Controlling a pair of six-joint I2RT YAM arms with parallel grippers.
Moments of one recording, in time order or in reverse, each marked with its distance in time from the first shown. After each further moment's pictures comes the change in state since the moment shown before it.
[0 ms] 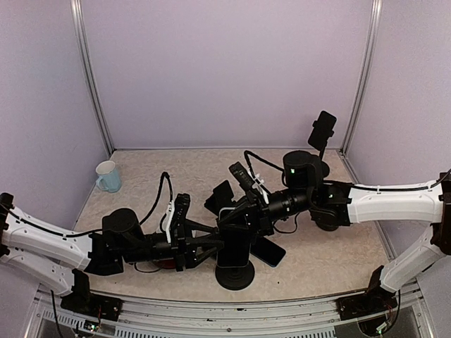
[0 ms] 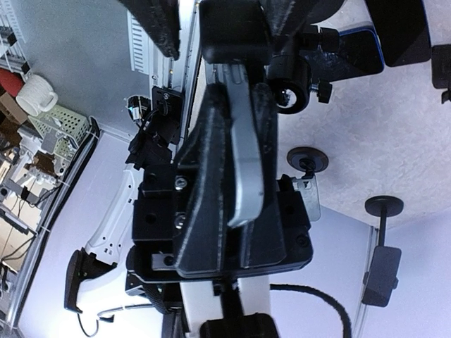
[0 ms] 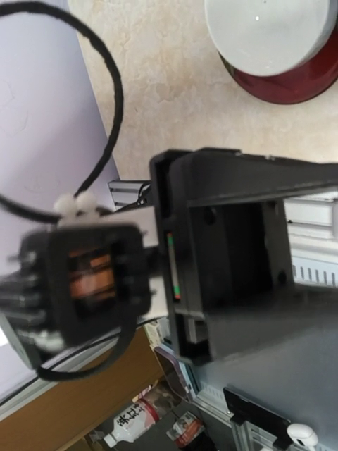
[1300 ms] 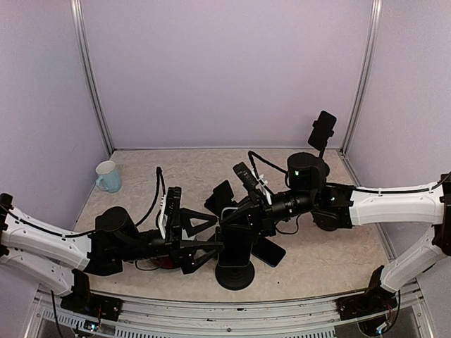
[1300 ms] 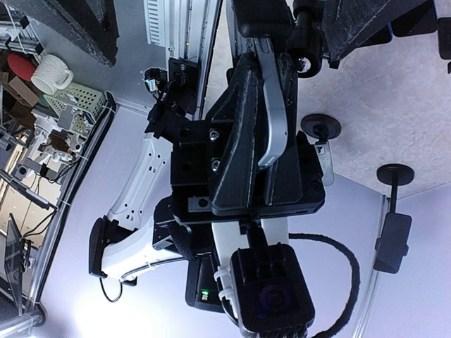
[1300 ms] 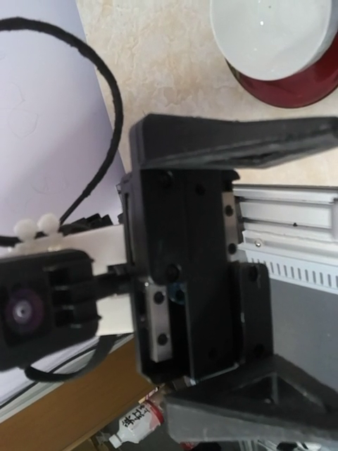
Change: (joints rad) left arm 0.000 -0.008 -0.006 0.117 0.014 -0.019; right arm -0.008 -0.018 -0.039 0.045 0.003 0.011
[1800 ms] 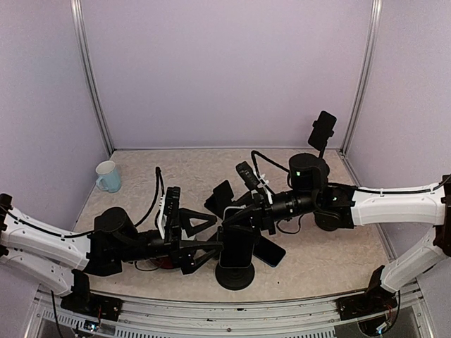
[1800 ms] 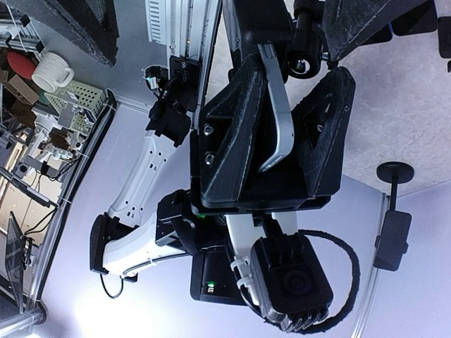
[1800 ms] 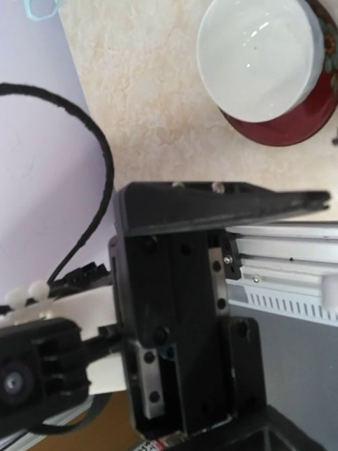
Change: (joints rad) left arm -0.007 -0.010 -0.002 0.000 -0.012 -0.001; right arm -0.012 -0.016 -0.014 -0.012 0.073 -0.019
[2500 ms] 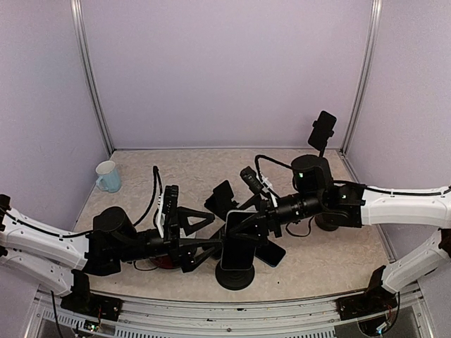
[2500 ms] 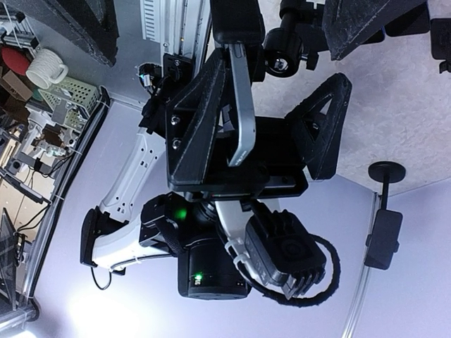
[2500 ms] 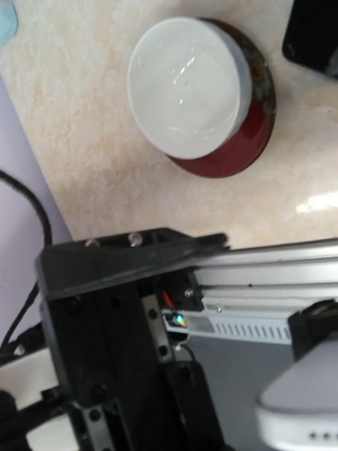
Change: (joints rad) left arm 0.000 -0.017 0.000 -0.020 -0.030 0.005; right arm 0.002 -0.064 0.002 -0.189 0.095 -0.003
